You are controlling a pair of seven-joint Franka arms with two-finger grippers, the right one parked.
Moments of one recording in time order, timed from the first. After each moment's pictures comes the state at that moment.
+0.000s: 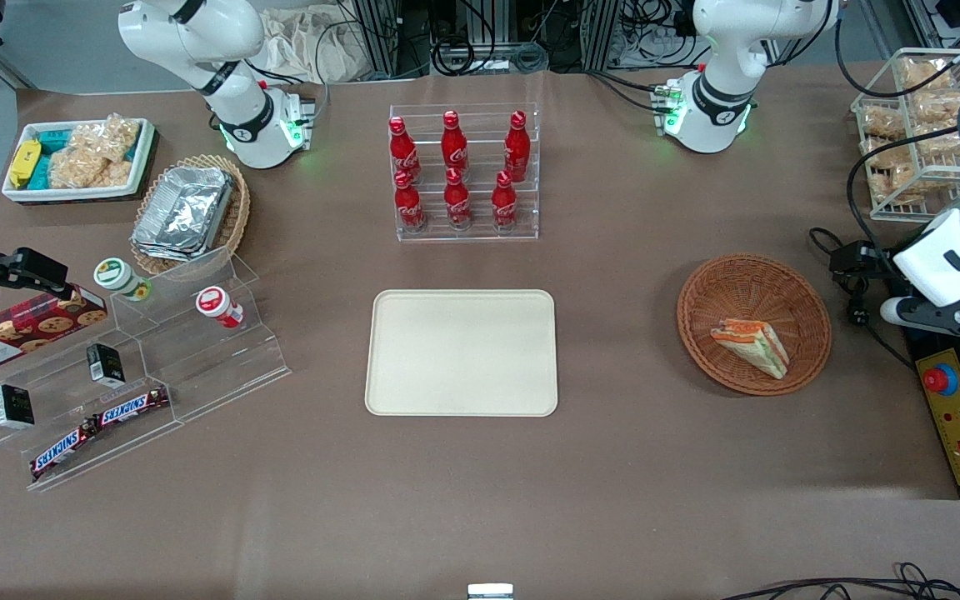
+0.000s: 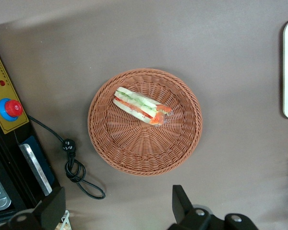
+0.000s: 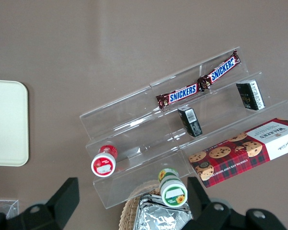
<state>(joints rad) -0.01 0.14 -0.02 -1.58 0.03 1.61 0.21</state>
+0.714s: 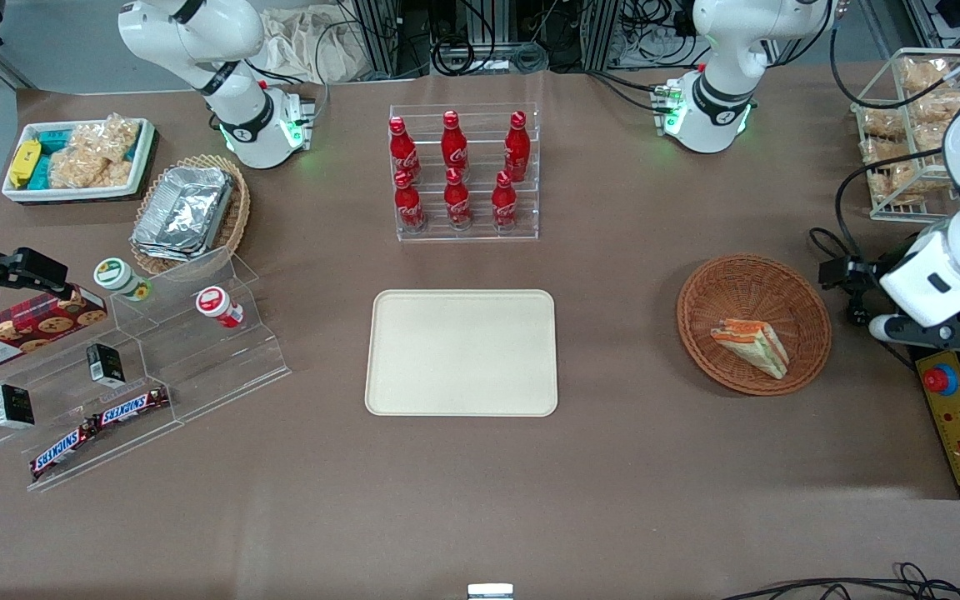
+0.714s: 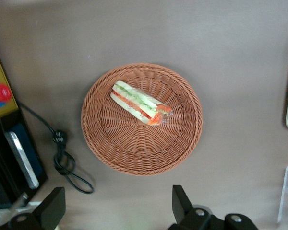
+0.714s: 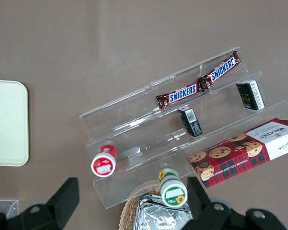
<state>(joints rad) -0.01 0.19 -0.02 -1.58 0.03 1.61 0.04</state>
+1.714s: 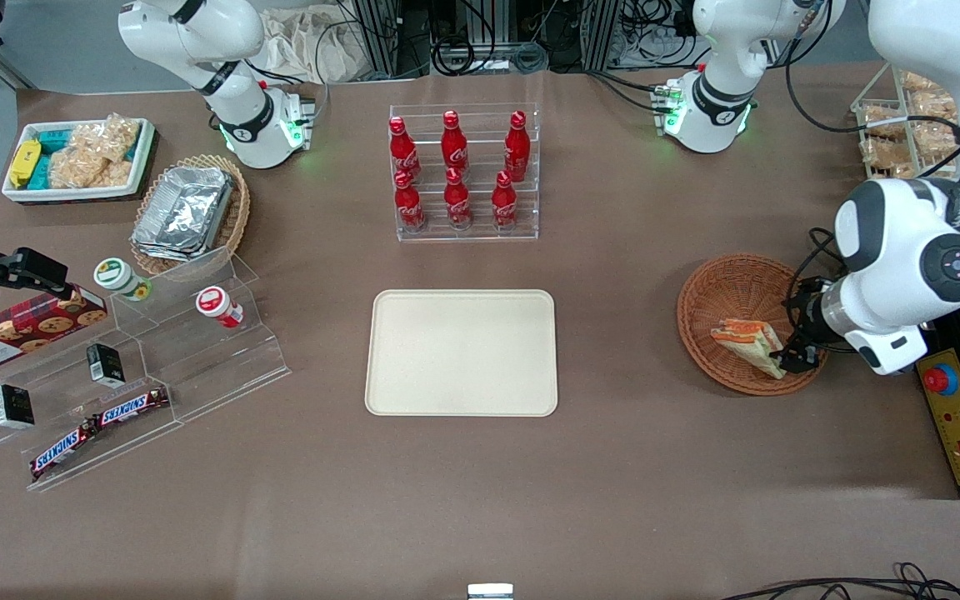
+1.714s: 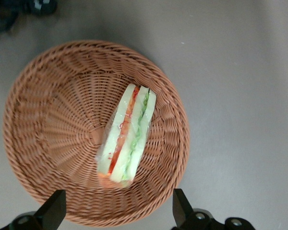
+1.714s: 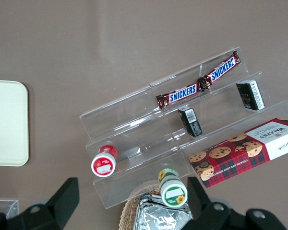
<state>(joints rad) -0.02 0.26 -0.01 -1.95 0.03 2.13 -1.38</state>
